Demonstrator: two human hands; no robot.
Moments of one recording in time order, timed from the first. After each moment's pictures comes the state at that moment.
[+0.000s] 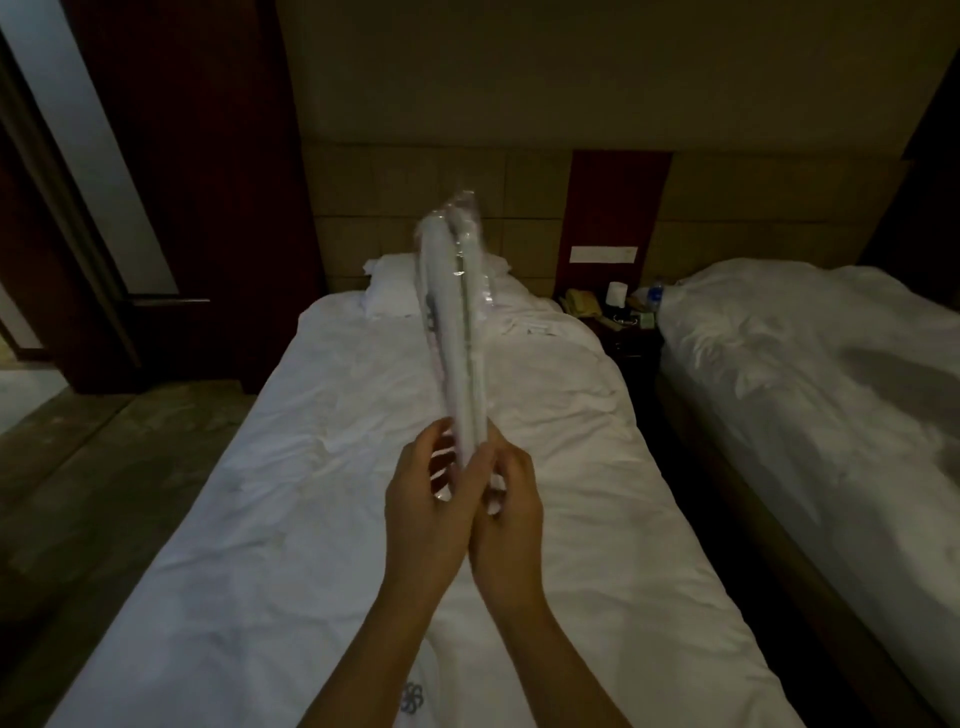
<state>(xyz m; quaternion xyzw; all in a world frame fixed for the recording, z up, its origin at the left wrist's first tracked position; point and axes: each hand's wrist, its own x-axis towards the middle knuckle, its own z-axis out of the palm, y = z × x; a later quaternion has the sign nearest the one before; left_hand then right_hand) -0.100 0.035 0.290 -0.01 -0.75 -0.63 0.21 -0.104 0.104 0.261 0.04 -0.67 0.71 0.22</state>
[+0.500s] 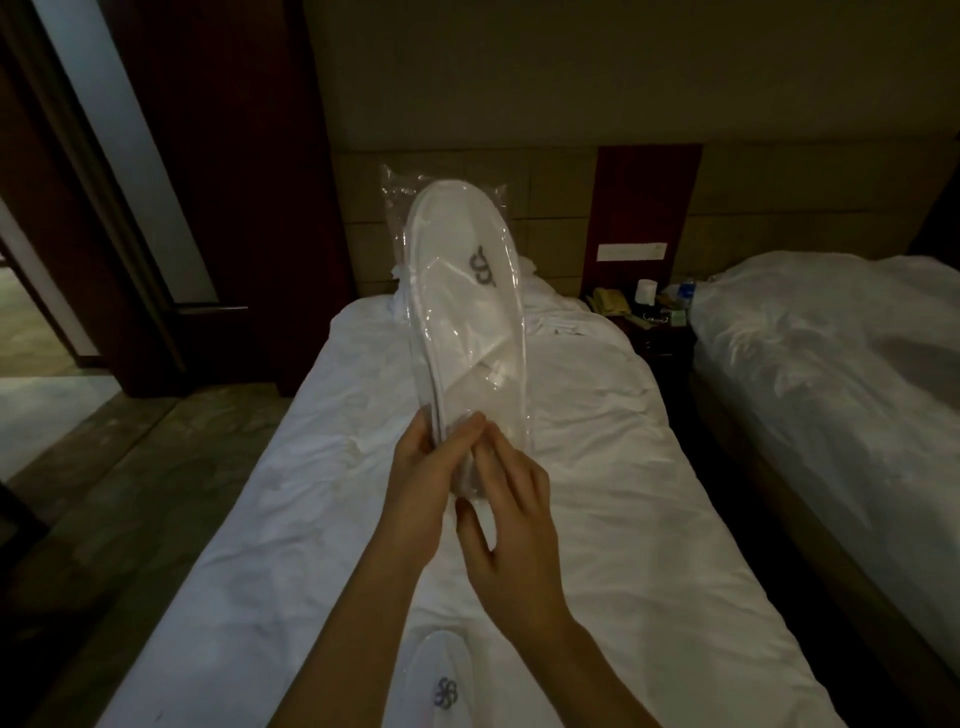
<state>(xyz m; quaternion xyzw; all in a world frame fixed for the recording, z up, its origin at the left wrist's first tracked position) -0.114 0.003 0.317 0.00 -0.60 -0.80 0.06 -0.086 0.097 0.261 0.18 -0.82 0.42 0.34</state>
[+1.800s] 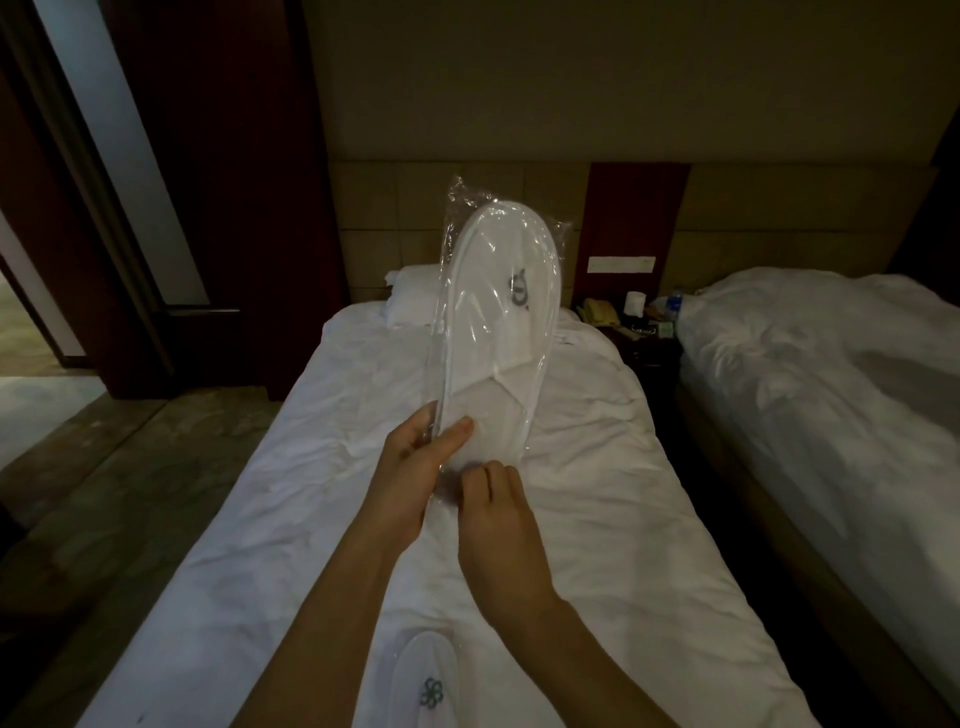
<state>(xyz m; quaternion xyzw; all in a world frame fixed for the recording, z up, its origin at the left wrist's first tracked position) -0.117 -0.003 0.322 -0.01 -0.60 -0.80 0.03 -0.089 0.094 0.263 0.19 -0.89 0.19 0.38</state>
